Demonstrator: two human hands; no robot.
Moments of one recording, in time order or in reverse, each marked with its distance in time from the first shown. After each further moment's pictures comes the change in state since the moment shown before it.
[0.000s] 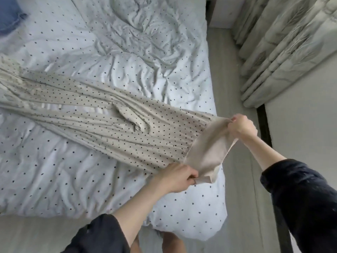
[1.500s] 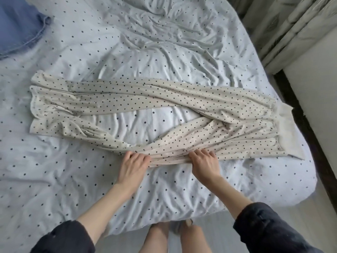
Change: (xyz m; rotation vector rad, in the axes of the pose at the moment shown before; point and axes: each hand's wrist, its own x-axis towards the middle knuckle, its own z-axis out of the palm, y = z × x) left_hand -0.204 -0.405 -0.067 0.627 0.517 0.084; right_hand -0.237 -0.236 0.299 -0.357 0.199 -0.528
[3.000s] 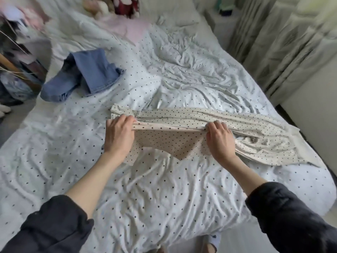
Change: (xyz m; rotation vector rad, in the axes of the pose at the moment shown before) left_hand -0.054 -0.194 -0.199 -0.102 0.433 -0.314; right_hand 0.037 -0.171 -0.146 0.167 0.640 0.063
